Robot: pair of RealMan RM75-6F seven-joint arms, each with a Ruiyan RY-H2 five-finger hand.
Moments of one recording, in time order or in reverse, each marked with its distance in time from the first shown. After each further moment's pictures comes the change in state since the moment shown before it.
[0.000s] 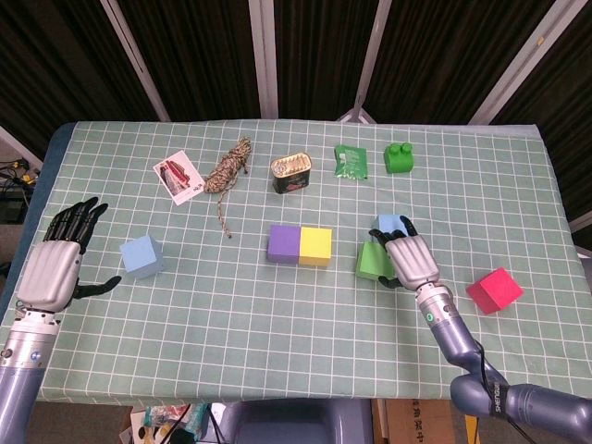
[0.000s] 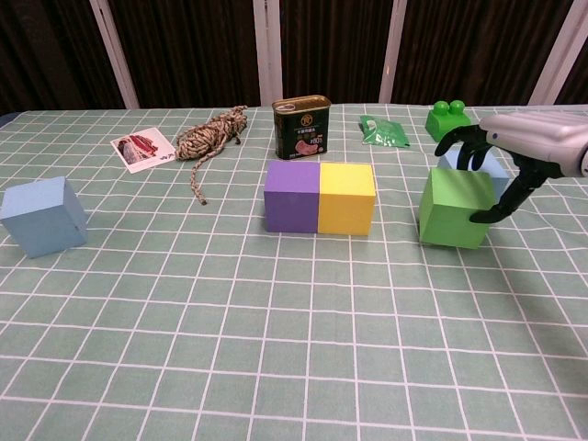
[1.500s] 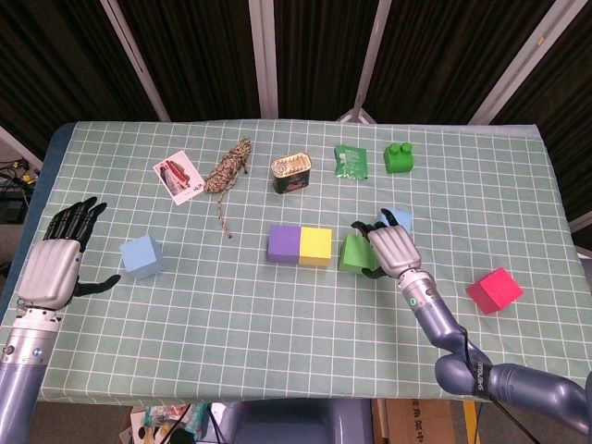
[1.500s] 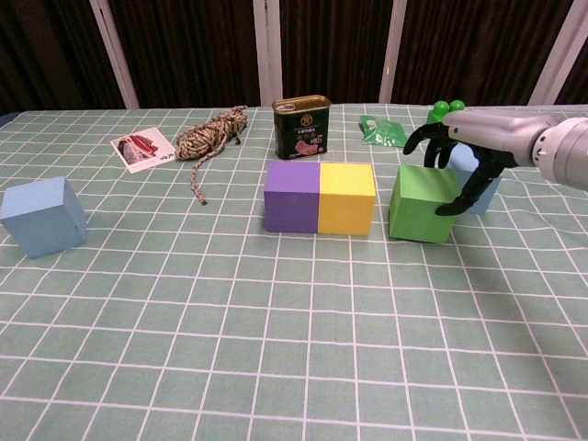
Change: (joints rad) left arm -0.008 -0.009 -0.010 0.018 -0.038 -0.013 0.002; right arm 0.100 -0.046 0.029 0.076 0.072 -0.098 0.038
